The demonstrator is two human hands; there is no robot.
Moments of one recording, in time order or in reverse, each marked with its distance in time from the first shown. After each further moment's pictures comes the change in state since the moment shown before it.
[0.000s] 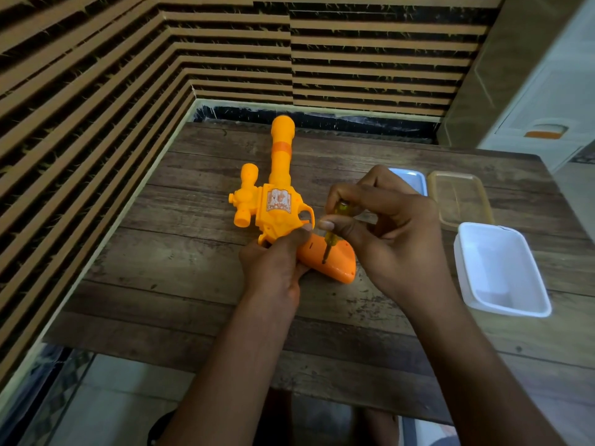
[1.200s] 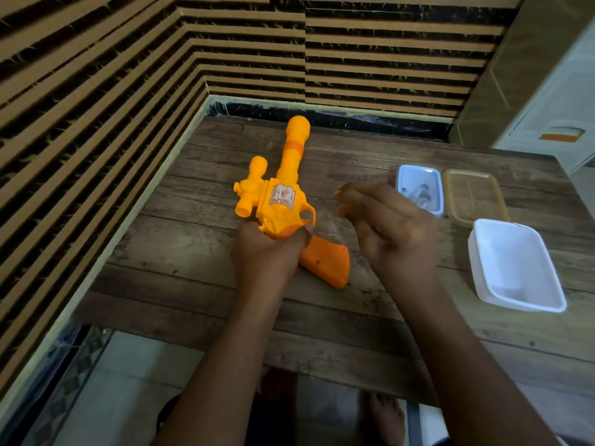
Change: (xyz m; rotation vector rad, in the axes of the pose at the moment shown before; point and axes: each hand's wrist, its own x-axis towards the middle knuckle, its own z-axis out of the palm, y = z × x) left_hand 0.003 0.018 -0.035 0.654 0.177 0.289; right_hand -0.011 0.039 0.022 -0.373 0.137 -0.349
